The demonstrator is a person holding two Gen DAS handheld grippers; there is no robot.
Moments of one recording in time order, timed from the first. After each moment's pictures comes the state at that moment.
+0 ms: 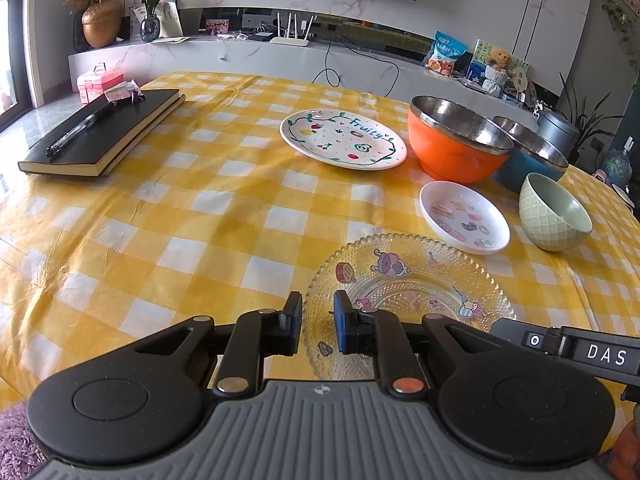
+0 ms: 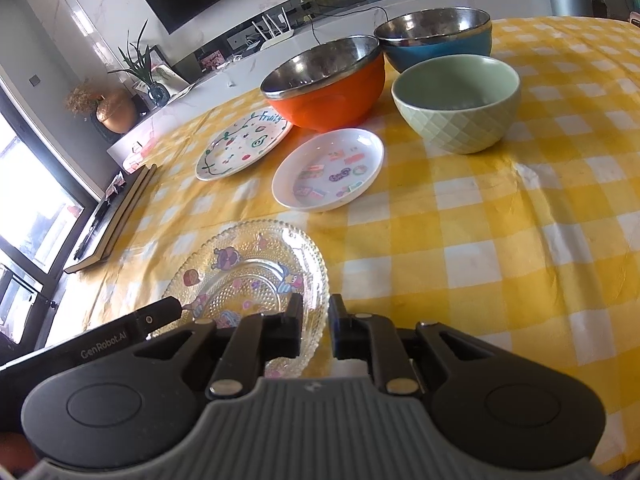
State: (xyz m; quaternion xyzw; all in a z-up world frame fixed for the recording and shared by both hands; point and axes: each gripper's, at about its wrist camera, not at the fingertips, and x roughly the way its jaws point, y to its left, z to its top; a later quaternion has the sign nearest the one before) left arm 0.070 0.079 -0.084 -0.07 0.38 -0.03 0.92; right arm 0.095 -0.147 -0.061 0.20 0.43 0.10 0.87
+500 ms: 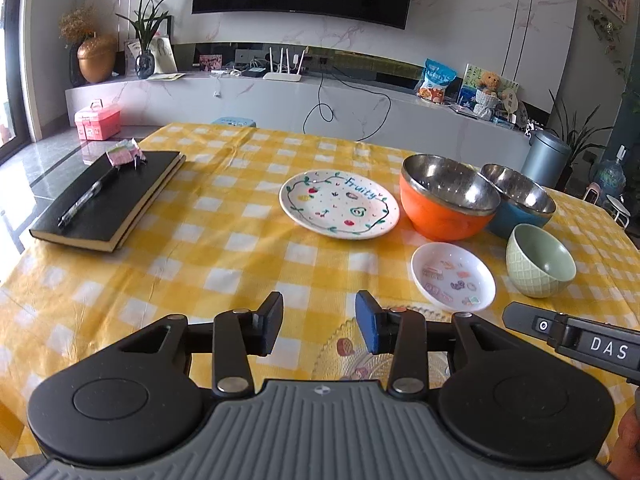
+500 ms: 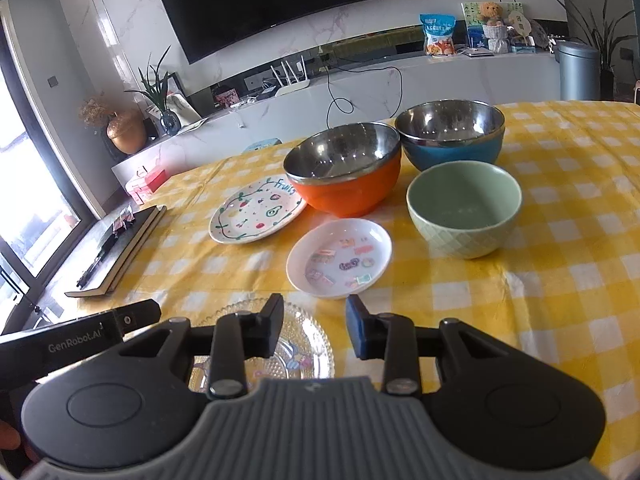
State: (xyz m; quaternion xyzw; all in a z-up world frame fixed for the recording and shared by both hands) left arm 0.086 0.084 -0.032 -0.05 0.34 -0.03 0.94; right arm 0.106 -0.148 -0.015 0.15 0.36 0.10 0.92
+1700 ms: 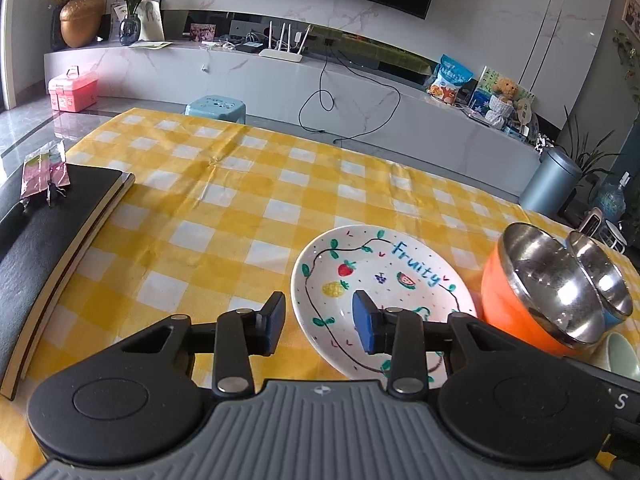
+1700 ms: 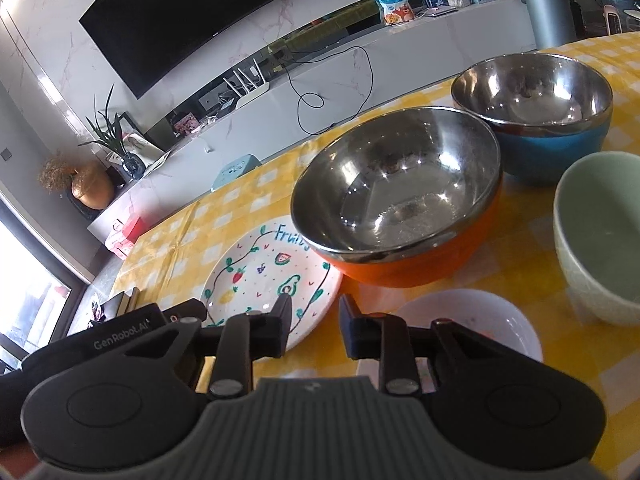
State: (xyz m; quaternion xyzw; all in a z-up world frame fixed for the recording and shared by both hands) left arm 0.260 0.125 -0.078 -0.10 0.37 -0.06 0.92; right arm 0.247 -0.092 -0.057 0.26 0.38 0.03 0.89
